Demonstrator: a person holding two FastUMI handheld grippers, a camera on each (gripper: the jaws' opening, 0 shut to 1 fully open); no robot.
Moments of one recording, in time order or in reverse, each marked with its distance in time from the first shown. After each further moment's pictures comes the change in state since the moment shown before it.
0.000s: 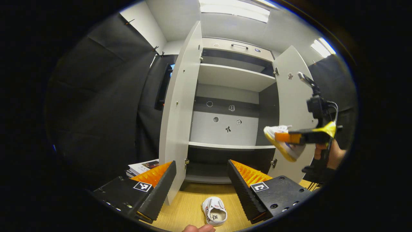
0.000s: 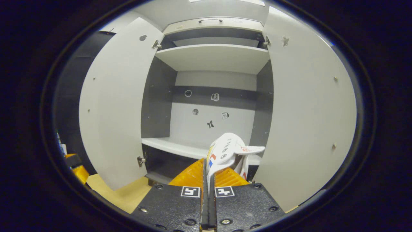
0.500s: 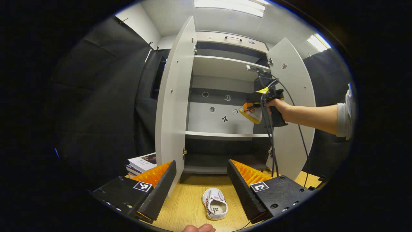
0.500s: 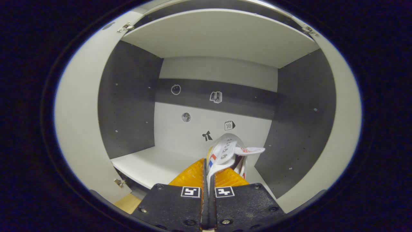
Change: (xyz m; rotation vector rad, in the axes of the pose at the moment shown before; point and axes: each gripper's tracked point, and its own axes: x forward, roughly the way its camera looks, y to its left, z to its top) left arm -0.013 -0.007 -0.023 0.025 0.061 -0.025; right arm 0.189 -0.017 0.042 -0.044 0.191 -0.037
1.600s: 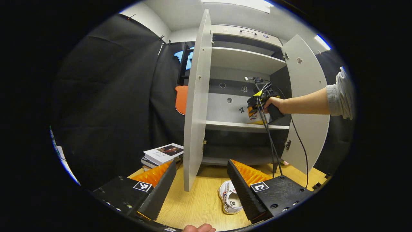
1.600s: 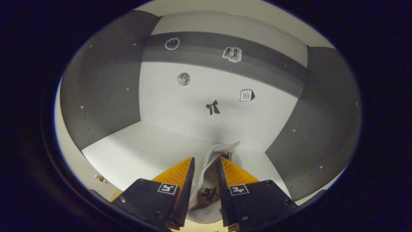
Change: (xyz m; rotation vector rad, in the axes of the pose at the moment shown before) left arm -0.007 0.053 -0.026 -0.016 0.086 0.108; right arm 0.058 0.025 -0.030 -0.069 0.202 -0.029
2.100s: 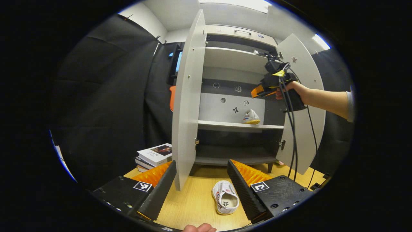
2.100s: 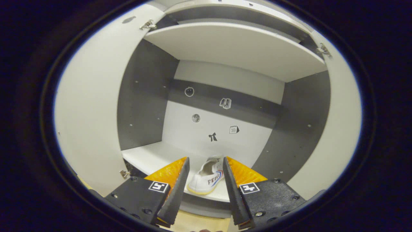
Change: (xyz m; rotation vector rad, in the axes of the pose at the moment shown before) left arm 0.000 -0.029 0.002 -0.002 -0.021 -0.063; right arm -0.170 -0.014 -0.003 -0.019 -0.283 0.077
